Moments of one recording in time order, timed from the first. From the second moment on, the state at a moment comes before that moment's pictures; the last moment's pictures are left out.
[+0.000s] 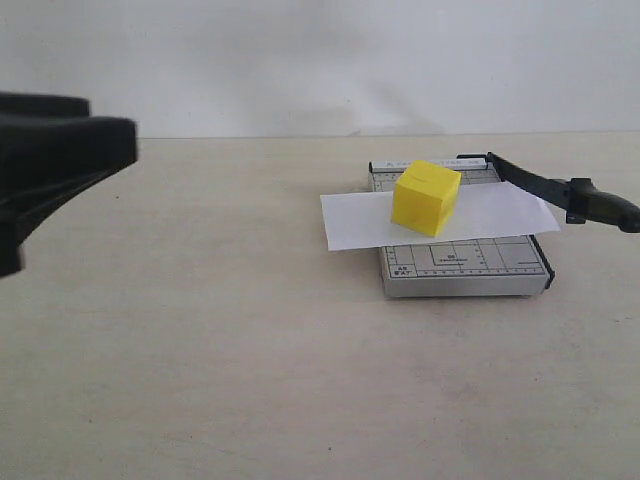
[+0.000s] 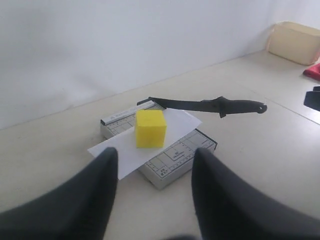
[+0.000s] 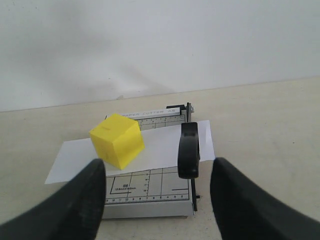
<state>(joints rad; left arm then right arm) -0.86 0.74 -0.56 -0.06 0.11 -0.02 0.15 0.55 -0.22 -0.05 -0.04 0.24</state>
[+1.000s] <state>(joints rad) -0.86 0.05 -0.25 -0.06 0.52 -0.07 0.15 0.55 -0.22 -0.05 -0.04 0.24</state>
